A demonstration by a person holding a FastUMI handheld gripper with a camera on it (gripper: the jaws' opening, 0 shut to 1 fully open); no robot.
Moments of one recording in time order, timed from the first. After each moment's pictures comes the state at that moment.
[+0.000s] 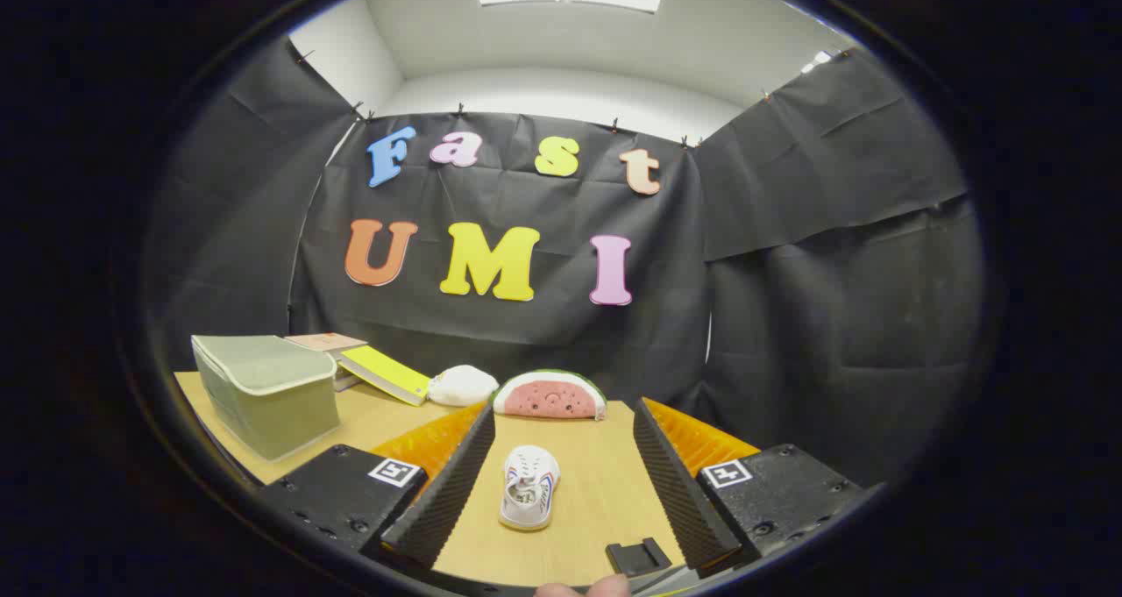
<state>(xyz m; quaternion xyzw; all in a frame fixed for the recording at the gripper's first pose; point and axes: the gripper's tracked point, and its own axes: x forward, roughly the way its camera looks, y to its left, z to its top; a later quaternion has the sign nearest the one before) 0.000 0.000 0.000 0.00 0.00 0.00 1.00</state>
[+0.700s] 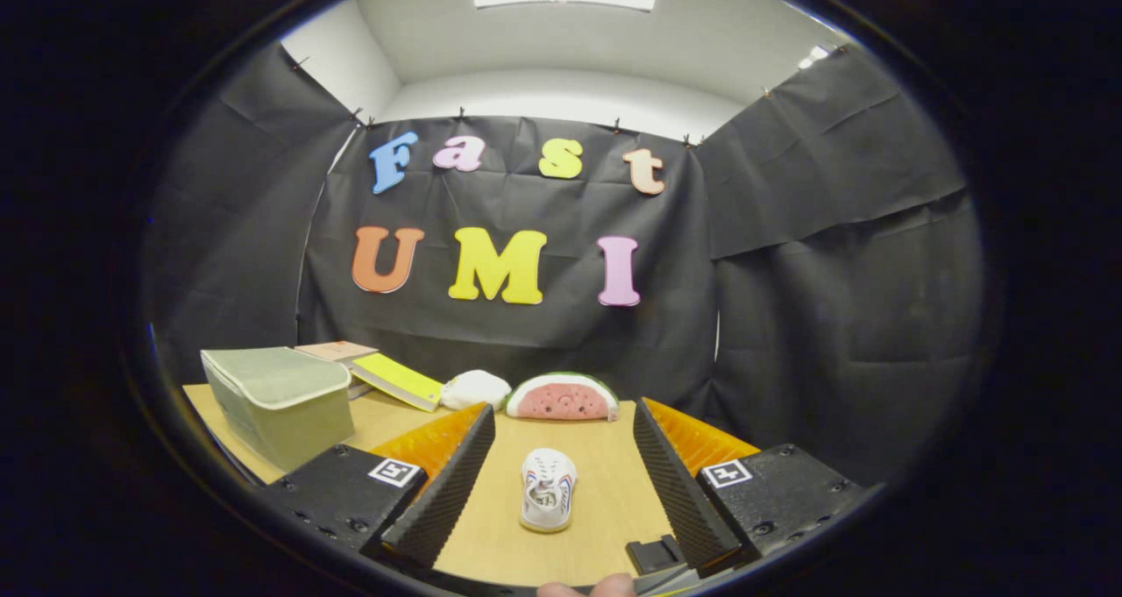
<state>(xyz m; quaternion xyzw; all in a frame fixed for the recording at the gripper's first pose) -0.006 0.021 0.009 0.01 0.00 0.01 1.00</state>
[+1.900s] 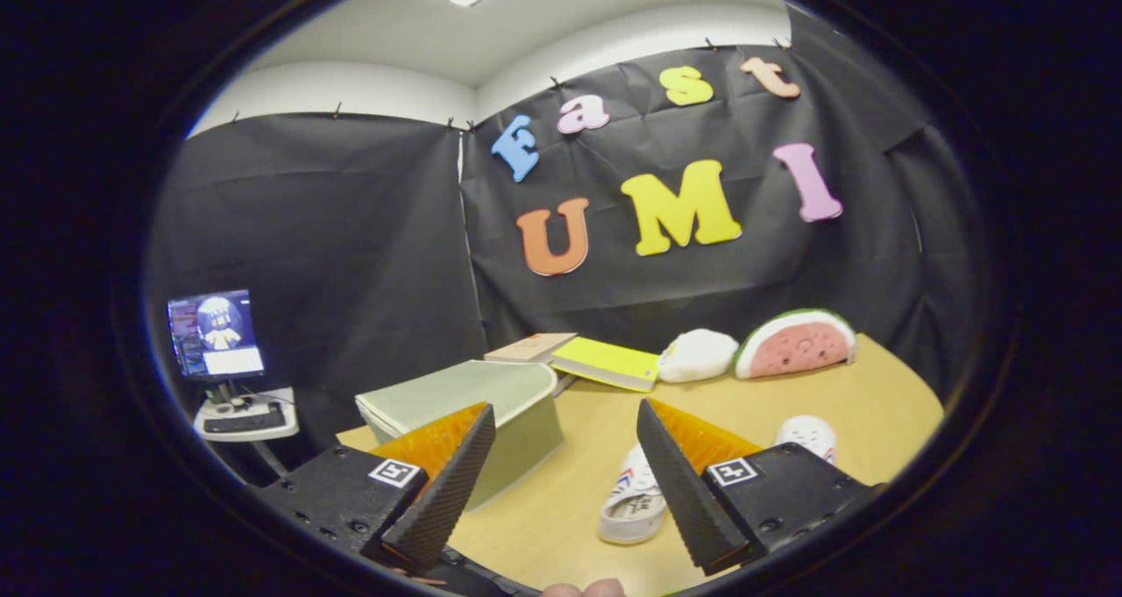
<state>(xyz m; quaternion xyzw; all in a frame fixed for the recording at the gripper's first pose) 0.044 0.239 -0.017 0.12 0.10 0.36 0.92</state>
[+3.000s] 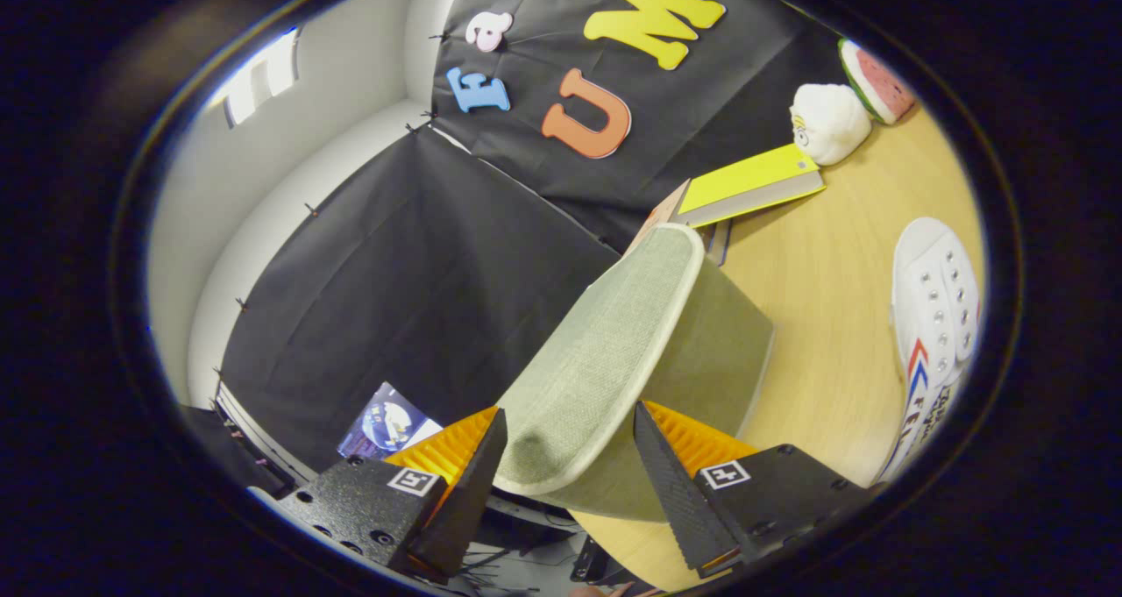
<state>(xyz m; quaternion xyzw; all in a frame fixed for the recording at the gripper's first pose) 0.039 0.389 -0.051 0.35 0.32 0.56 0.68</state>
